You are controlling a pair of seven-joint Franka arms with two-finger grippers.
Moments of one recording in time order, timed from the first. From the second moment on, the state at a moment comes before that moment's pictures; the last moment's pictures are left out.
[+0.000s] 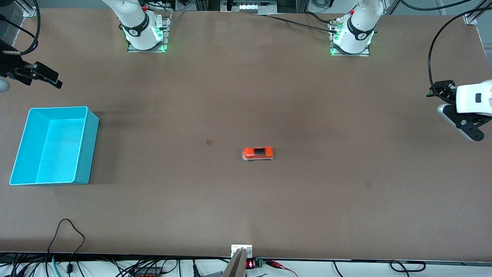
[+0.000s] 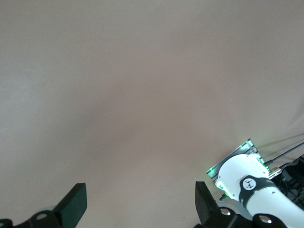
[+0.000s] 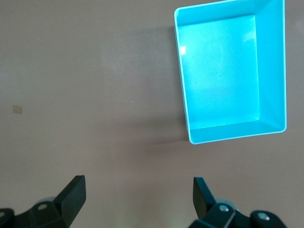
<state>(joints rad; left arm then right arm) 0.34 0.23 -0.27 -1.49 0.14 1.35 0.76 -0.06 -0.14 -0.04 -1.85 0.00 1.68 0.01</state>
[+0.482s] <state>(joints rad) 0.14 0.14 -0.10 -1.53 0.06 1.41 0.42 -0.06 -0.14 -0.04 -1.85 0.00 1.68 0.01</state>
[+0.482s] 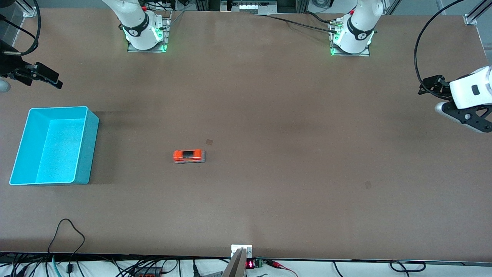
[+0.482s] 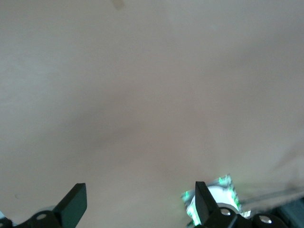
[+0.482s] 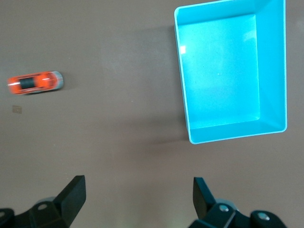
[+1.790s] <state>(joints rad) 0.04 -0.01 0.01 -1.72 0.01 1.64 0.14 -0.06 -0.10 -0.04 -1.85 0.00 1.71 0.01</state>
